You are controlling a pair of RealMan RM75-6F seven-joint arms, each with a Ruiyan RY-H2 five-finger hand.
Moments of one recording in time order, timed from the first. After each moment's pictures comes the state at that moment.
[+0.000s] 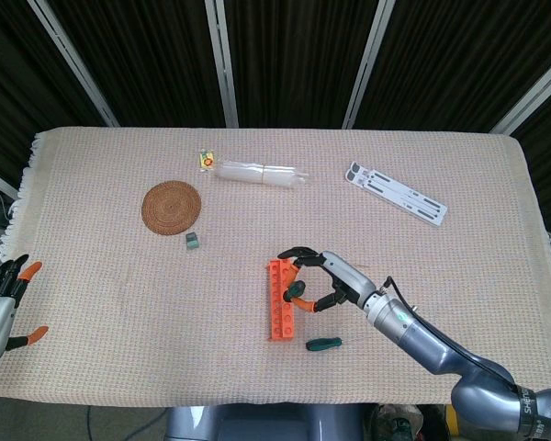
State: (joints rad) left arm -0.10 -1.07 -0.02 -1.69 1.46 1.42 0.15; right arm 0.61 -1.13 0.49 -1.98 -1.17 0.47 0.70
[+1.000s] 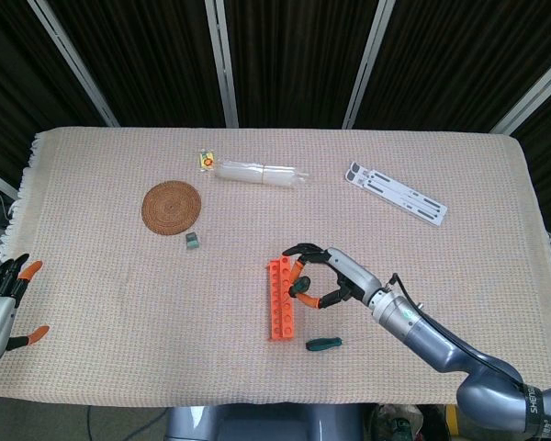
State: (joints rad) left arm -0.10 -1.06 -0.01 -1.71 1.46 1.42 0.16; right arm 0.65 -1.07 0.44 -1.98 -1.18 0.50 0.75
